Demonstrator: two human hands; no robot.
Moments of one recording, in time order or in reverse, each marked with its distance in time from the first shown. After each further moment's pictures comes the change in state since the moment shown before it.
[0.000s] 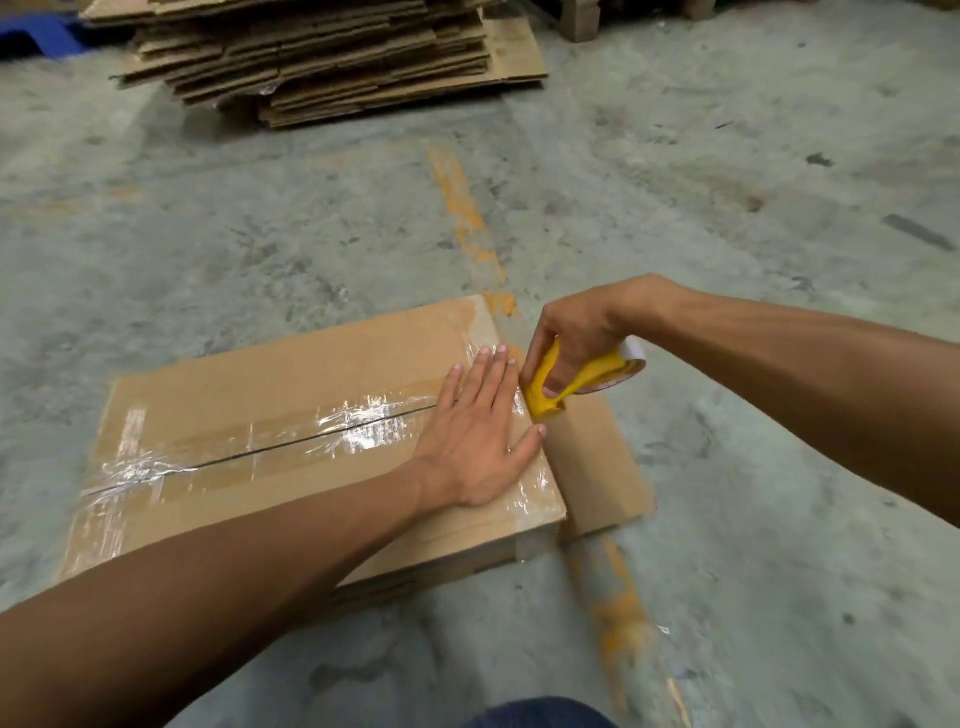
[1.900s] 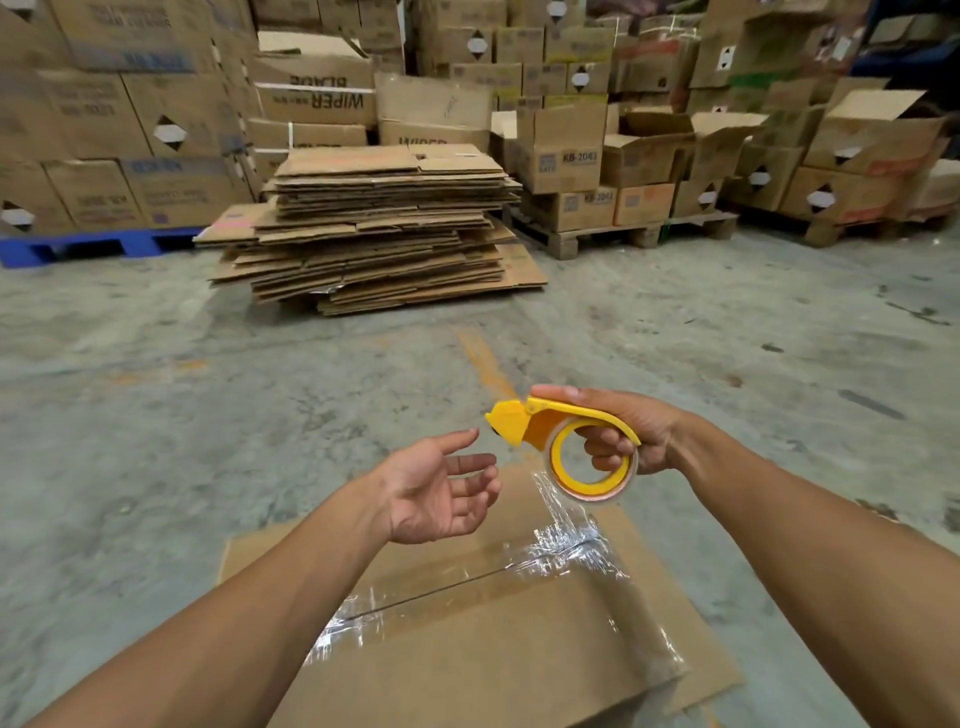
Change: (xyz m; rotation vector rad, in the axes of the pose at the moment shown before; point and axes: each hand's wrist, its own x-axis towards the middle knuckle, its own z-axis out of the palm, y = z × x) left_hand -0.033 -0.138 -0.176 -1.970 -0.488 -0.596; right_hand -0.039 -0.086 -0.042 1.496 0.169 -0.338
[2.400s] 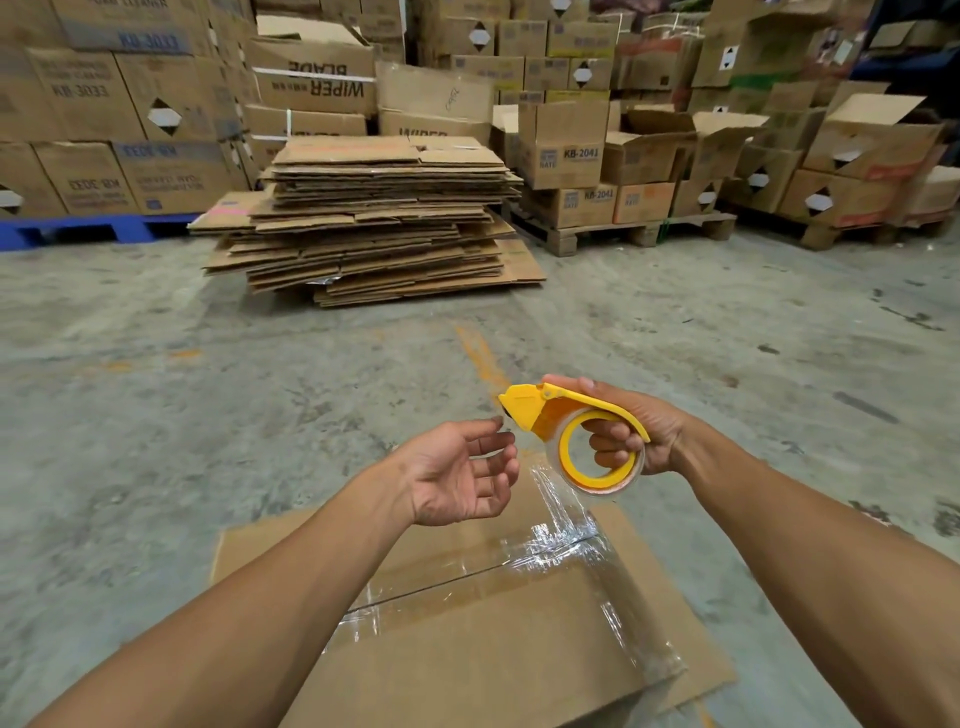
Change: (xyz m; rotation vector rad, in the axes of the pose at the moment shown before) left_hand 0.007 0.002 0.016 -0.038 -0.091 0.050; right_hand 0.006 0.008 -0.012 0.158 -0.071 -0.064
